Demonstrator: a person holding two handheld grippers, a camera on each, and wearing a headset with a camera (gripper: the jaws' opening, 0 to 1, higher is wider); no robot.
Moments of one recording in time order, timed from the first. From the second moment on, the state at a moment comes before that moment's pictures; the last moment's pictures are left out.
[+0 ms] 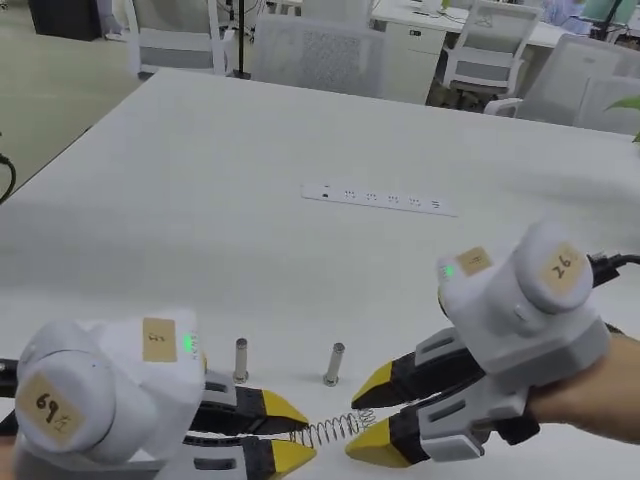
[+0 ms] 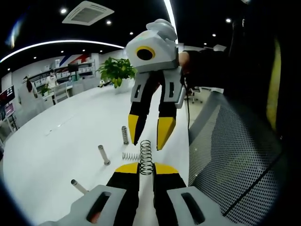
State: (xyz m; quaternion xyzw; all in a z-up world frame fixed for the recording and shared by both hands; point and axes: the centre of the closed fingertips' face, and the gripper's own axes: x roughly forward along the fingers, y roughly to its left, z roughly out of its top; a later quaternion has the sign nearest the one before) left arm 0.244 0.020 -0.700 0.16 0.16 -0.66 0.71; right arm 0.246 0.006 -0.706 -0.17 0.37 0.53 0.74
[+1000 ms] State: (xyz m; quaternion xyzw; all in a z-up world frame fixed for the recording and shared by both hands) left arm 0.243 0.019 -0.699 0.17 0.15 -0.66 0.71; right arm 0.243 0.015 -0.698 -0.19 0.36 0.54 0.74
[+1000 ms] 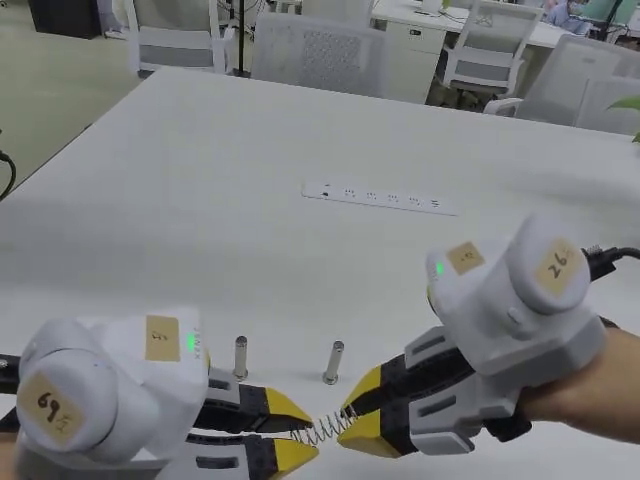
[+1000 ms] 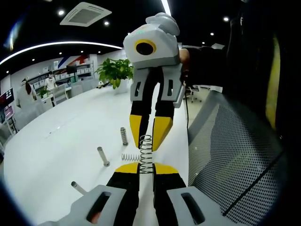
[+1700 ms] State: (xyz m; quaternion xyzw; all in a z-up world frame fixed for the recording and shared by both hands) left arm 0.242 0.017 -0.698 0.17 0.15 -0.67 0.71; right arm 0.238 0.035 -0.680 -0.22 0.34 0.56 0.72
